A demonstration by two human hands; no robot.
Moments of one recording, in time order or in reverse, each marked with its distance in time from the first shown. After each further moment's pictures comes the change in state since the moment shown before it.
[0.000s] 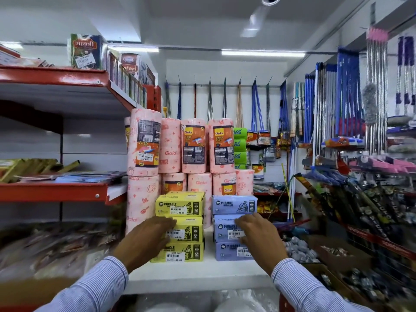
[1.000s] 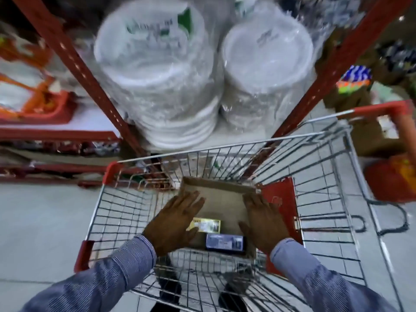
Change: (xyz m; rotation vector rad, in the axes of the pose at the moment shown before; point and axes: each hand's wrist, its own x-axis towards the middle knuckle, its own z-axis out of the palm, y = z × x) left_hand -0.427 0.170 0.300 -0.365 -0.834 -0.023; right_hand -0.460 -0.094 0.221 0.239 -1.140 0.085
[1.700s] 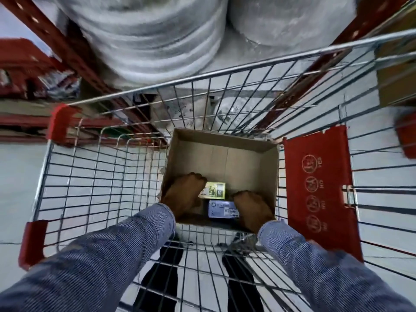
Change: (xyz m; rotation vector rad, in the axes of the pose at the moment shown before) left_hand 0.075 -0.040 0.179 -0.062 -0.365 -0.136; right_hand 0.066 0.005 0.179 -0.025 -0.368 -0.097
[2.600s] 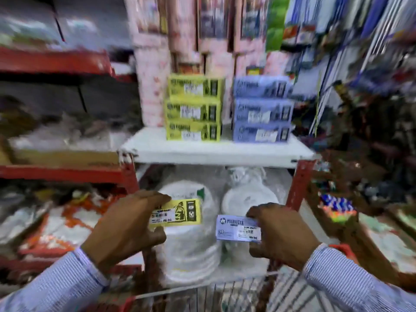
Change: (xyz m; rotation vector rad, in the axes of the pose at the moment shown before) left_hand -0.332 0.076 -0.463 0.212 1.020 -0.100; right_hand -0.293 -0.045 -0.435 -0.218 0.945 -0.133
